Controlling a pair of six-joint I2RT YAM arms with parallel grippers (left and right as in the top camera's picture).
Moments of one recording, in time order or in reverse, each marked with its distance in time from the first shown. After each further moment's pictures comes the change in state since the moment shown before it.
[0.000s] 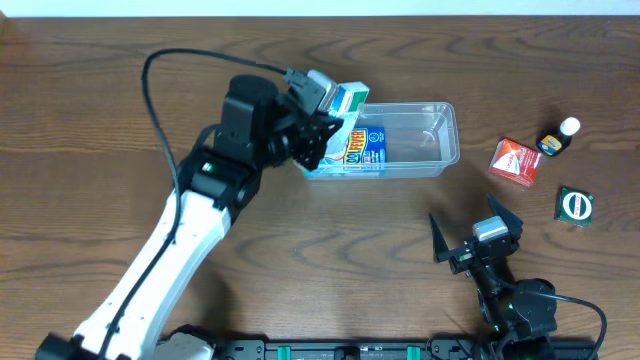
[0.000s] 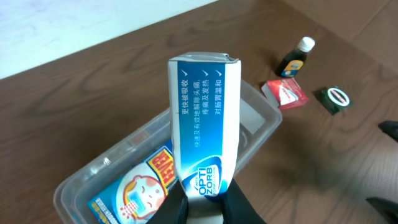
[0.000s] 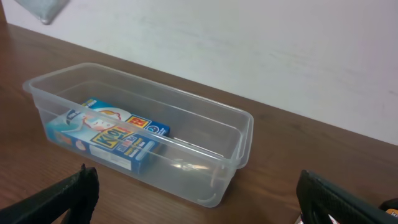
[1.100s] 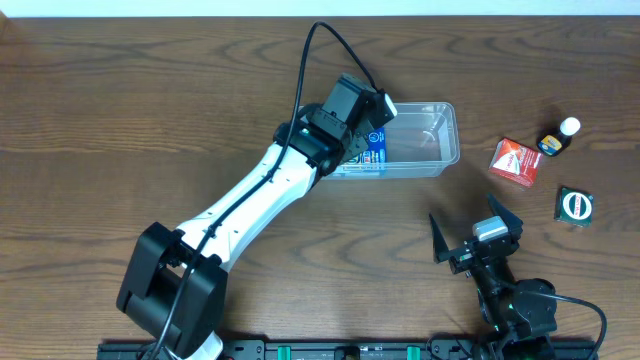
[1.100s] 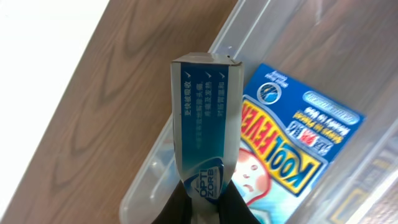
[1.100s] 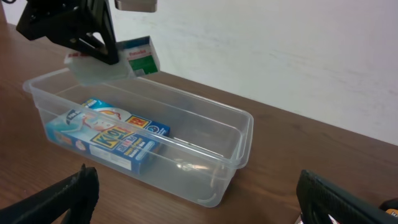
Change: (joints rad) left arm -0.218 0.385 0.213 -0.142 -0.608 0.471; right arm 0.000 0.000 0.000 0.000 0.000 0.000
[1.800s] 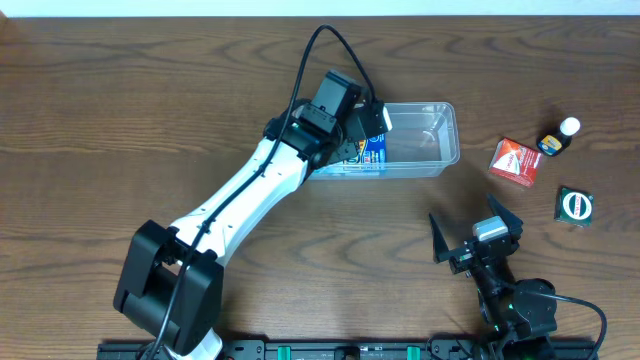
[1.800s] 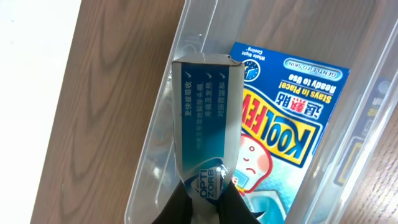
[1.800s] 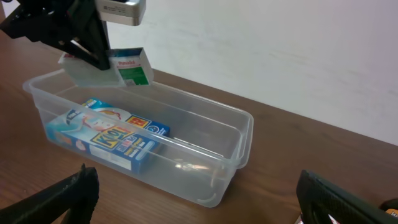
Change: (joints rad) left arm 0.047 0.001 0.000 -0.047 0.117 0.240; right arm 0.000 0.000 0.000 0.000 0.000 0.000
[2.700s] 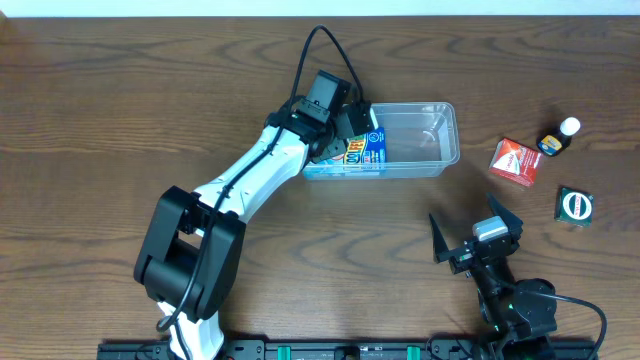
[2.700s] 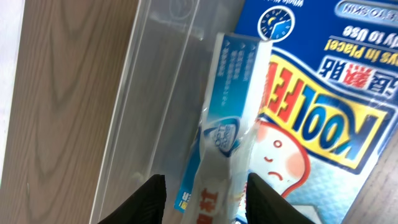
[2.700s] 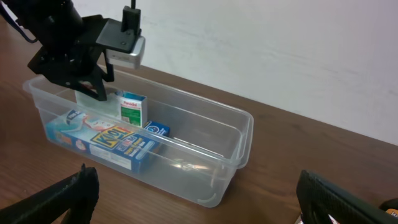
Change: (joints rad) left arm 0.066 0.142 0.000 0.061 0.011 0.035; right arm 0.000 0.000 0.000 0.000 0.000 0.000
